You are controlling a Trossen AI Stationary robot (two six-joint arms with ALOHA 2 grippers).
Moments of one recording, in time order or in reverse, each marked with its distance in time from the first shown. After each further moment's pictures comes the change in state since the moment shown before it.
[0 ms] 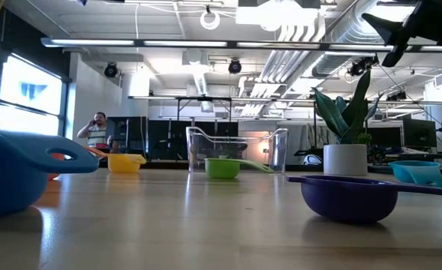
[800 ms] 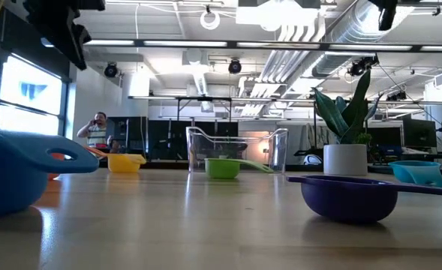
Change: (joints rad) left arm 0.000 0.247 0.001 -0.490 0.301 -0.251; right arm 0.000 0.260 0.532 -0.723 -0.106 0.083
